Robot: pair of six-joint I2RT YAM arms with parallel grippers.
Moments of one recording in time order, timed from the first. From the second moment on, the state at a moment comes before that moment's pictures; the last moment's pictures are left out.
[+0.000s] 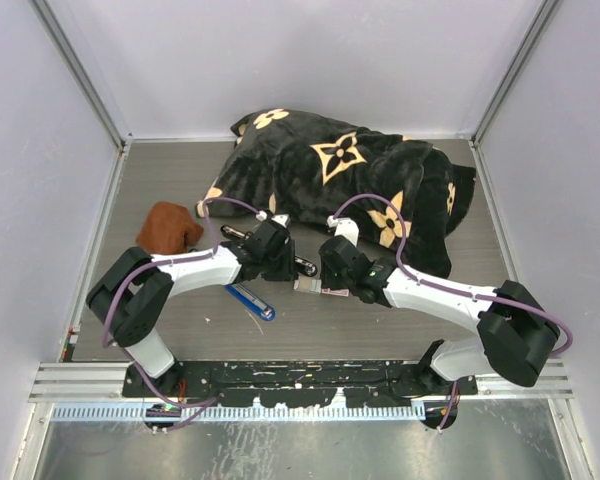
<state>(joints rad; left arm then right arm) -0.77 1.65 0.90 -0.15 -0.01 -0.67 0.86 1.34 0.75 -0.25 0.31 0.63</state>
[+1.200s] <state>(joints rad) -0.77 1.64 0.86 -0.06 0.00 -0.74 0.86 1.34 0.74 -0.22 0.28 0.63</state>
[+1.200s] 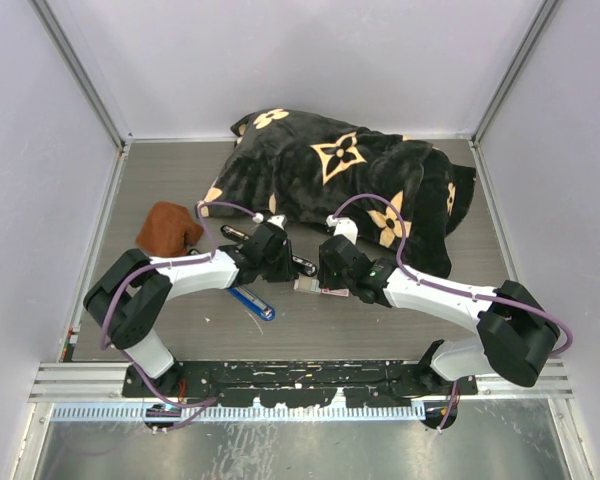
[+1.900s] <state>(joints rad) -0.79 1.69 0.87 -0.06 0.01 -0.75 0.86 1.34 0.74 -0.22 0.28 0.64</state>
